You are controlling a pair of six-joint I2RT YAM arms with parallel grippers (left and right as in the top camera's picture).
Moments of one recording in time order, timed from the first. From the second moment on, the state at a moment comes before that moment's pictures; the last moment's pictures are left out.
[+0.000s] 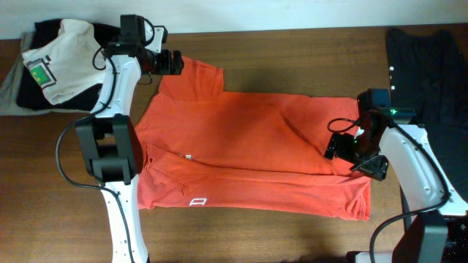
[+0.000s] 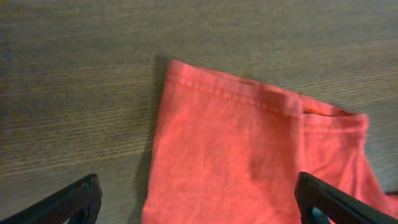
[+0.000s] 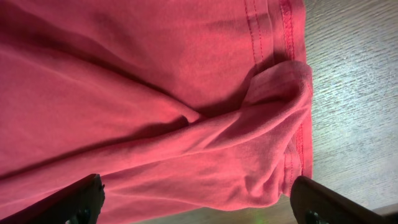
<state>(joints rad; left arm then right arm) 0.00 2.50 2.24 -0.76 0.27 0.06 -0.07 1.55 1.13 -1.14 -0.03 0.40</state>
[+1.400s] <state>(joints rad) -0.09 2.61 2.27 -0.76 -0.03 0.07 -0.24 2.22 1.66 -0.76 -0.02 0.08</state>
